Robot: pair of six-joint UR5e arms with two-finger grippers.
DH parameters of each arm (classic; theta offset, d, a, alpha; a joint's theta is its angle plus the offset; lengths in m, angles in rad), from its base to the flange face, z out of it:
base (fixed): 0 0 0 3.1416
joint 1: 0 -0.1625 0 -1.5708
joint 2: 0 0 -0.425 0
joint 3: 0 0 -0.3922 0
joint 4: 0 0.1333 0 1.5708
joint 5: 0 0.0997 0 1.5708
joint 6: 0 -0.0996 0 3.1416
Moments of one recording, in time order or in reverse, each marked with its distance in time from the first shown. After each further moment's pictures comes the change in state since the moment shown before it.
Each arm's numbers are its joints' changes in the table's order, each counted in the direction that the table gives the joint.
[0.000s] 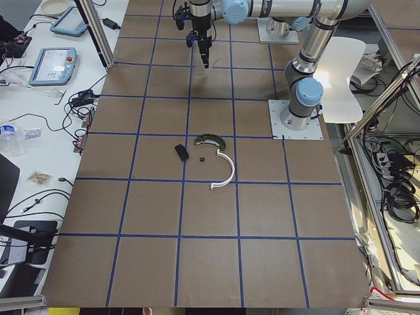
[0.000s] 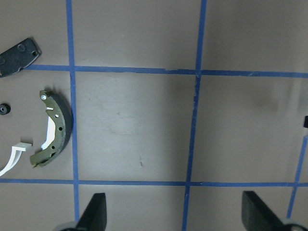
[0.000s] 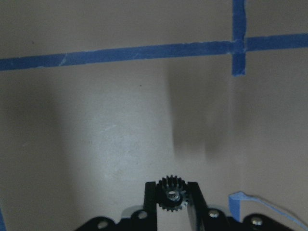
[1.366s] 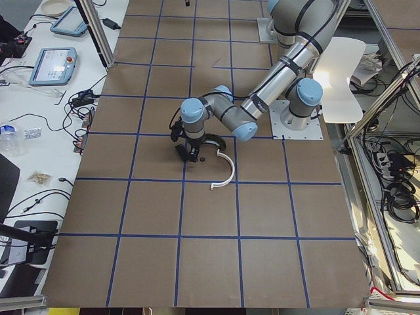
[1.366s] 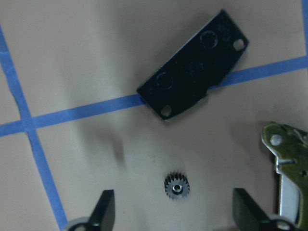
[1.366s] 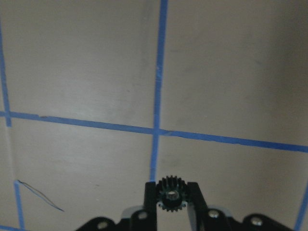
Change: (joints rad) left arm -0.666 -0.308 -0.307 0.598 0.027 -0.883; right arm 0.524 -0.147 -0.230 0.490 -0.057 0.650
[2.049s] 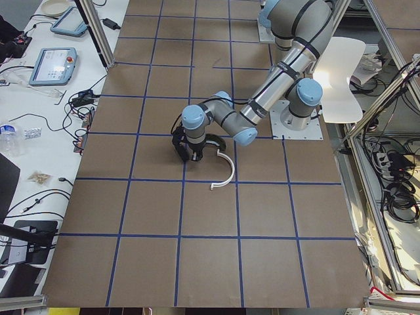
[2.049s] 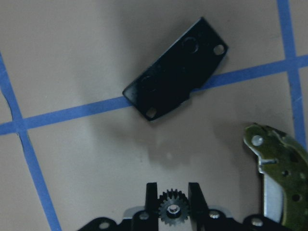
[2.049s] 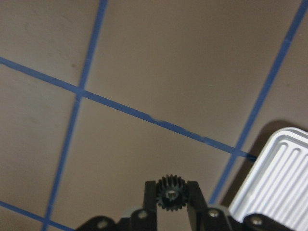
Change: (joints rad) left arm -0.041 -0.078 -0.038 0.097 -0.002 -0.019; right arm 0.532 0.055 -0.074 0.010 -0.122 0.807
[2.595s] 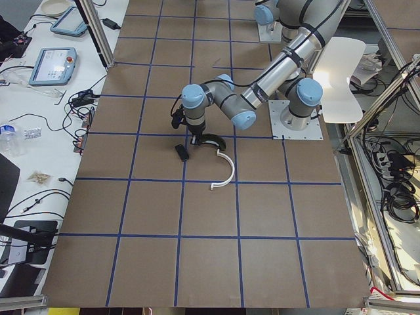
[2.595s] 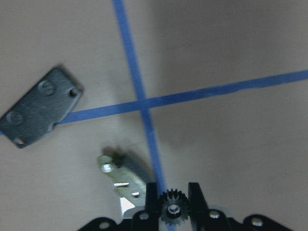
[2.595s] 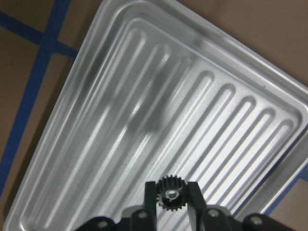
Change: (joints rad) left arm 0.072 0.085 -0.021 -0.039 0.005 0.048; right arm 0.268 0.243 -0.012 -0.352 -0.131 0.411
